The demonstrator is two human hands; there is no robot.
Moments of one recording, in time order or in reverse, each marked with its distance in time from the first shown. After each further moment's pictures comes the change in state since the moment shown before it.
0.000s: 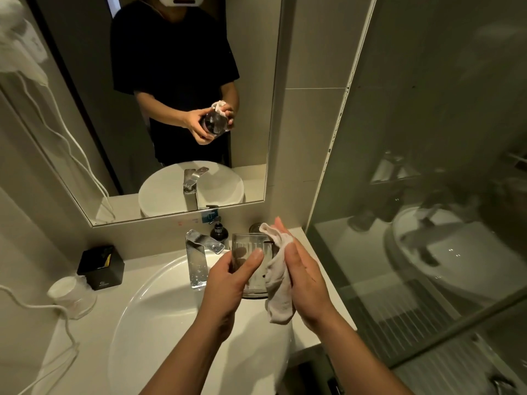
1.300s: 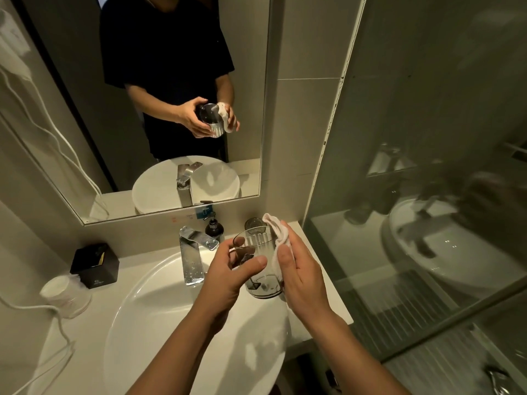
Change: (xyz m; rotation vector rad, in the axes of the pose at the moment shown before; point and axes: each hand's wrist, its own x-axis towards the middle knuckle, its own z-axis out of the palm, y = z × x) left_hand 0.008 -0.005 0.000 0.061 -0.056 0.021; right_hand 0.001 0.025 -0.011 -0.277 0.146 -0.106
